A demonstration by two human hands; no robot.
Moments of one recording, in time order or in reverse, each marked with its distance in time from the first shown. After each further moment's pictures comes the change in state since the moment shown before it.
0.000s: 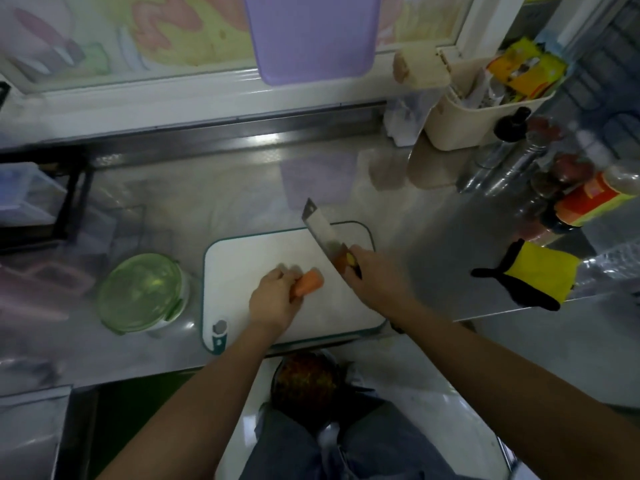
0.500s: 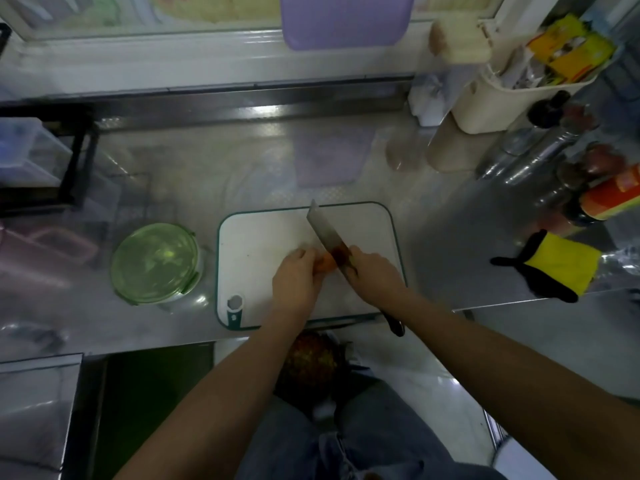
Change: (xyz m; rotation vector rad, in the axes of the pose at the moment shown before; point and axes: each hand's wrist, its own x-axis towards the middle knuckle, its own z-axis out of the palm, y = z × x) left_hand -0.006 0.002 0.012 -0.092 0.192 0.020; right_hand -0.001 -0.022 0.042 -0.132 -0.228 0.071
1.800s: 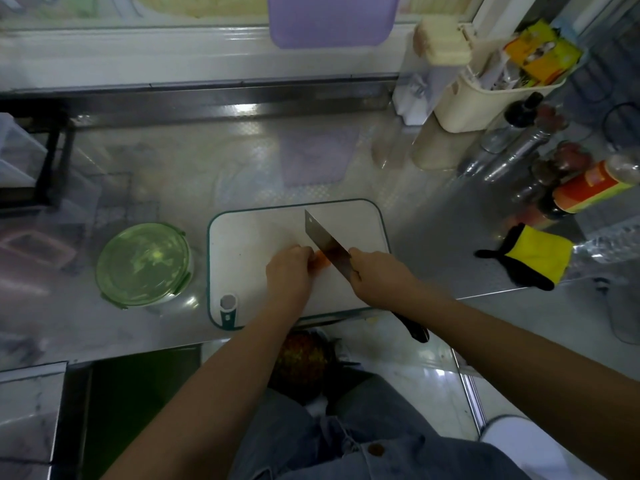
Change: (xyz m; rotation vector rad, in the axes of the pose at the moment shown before) left_hand 0.011 0.007 -0.010 0.142 -0.048 -0.033; right_hand -0.032 -0.021 -0.044 -0.157 -0.133 -0.026
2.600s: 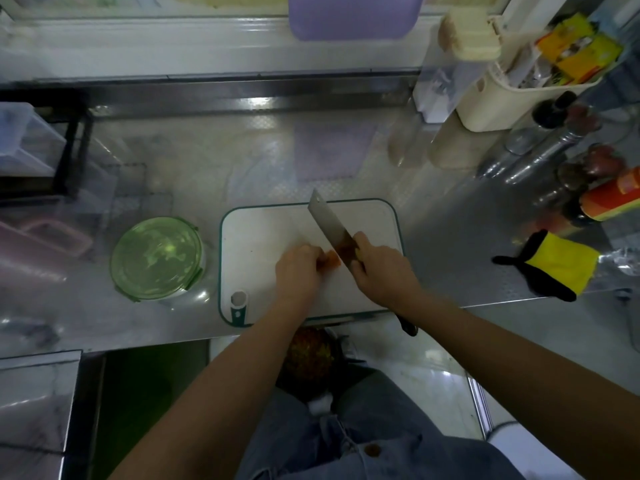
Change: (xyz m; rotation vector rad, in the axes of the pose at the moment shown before) left_hand 0.004 -0.003 -0.002 -0.103 -0.037 -0.052; right_hand 0.019 0.000 0.017 0.058 0.224 -0.034
